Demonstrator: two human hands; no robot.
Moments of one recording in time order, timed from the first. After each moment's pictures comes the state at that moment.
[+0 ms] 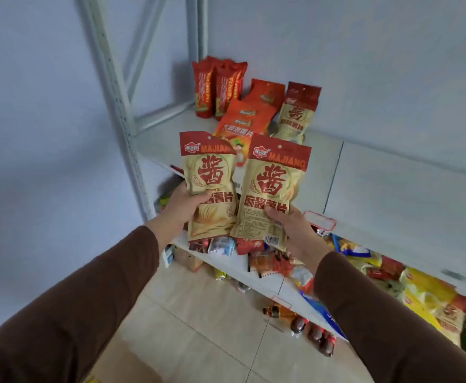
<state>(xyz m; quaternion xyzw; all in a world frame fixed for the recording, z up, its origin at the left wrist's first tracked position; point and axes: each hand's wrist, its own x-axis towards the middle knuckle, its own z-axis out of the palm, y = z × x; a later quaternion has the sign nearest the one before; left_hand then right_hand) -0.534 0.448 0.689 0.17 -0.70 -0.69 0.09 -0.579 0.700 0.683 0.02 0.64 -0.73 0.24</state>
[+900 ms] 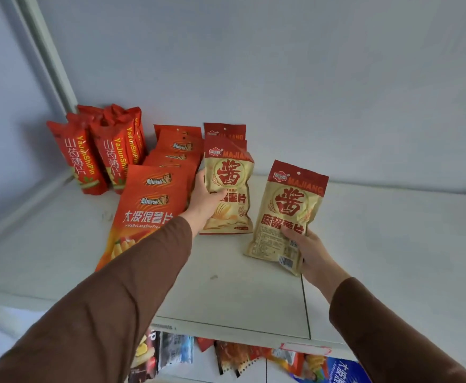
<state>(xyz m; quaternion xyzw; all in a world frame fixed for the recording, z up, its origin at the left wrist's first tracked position) -0.973 0.557 0.702 0.02 -0.77 -0.64 0.04 -0.853 0.792 0.680 0.18 0.55 -0.81 0.08</state>
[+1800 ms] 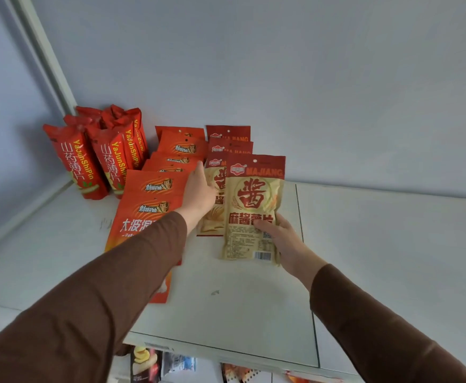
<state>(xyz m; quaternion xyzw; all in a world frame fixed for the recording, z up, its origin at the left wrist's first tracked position) -1.007 0.545 0.723 0.03 -0.91 -0.41 0.11 -0.910 0.745 0.690 0.07 0.60 -0.78 0.13</state>
